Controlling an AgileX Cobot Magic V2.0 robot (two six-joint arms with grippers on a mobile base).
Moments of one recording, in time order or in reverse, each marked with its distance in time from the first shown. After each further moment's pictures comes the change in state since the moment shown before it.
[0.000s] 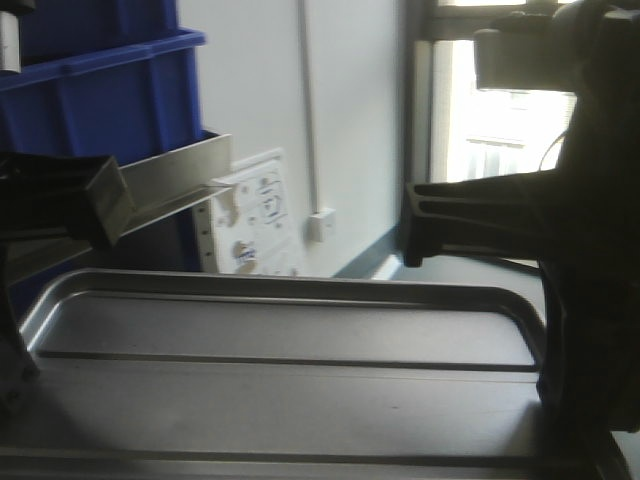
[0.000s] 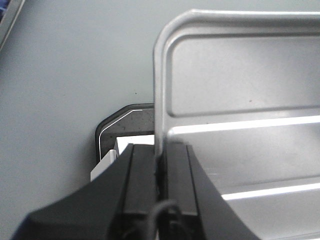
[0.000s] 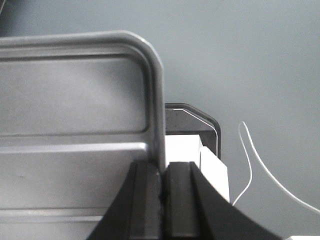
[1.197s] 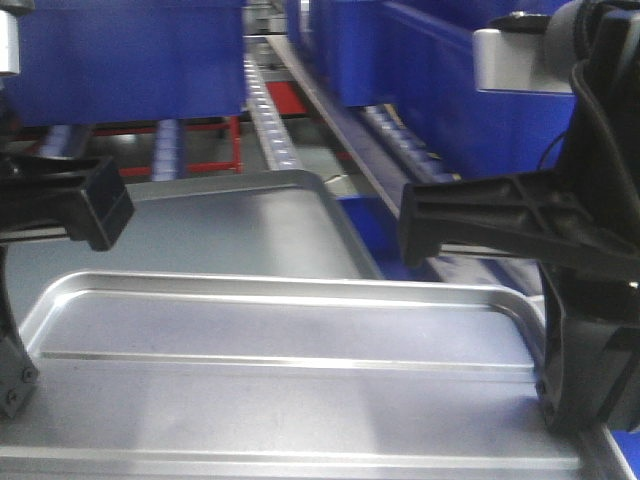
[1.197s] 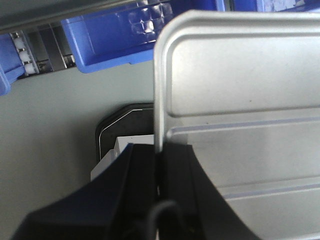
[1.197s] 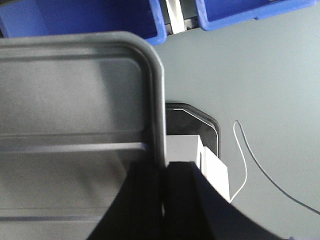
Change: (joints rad) left arm 0.000 0.000 0.000 0.000 0.002 0.000; right arm 0.000 0.000 0.000 0.000 0.000 0.000
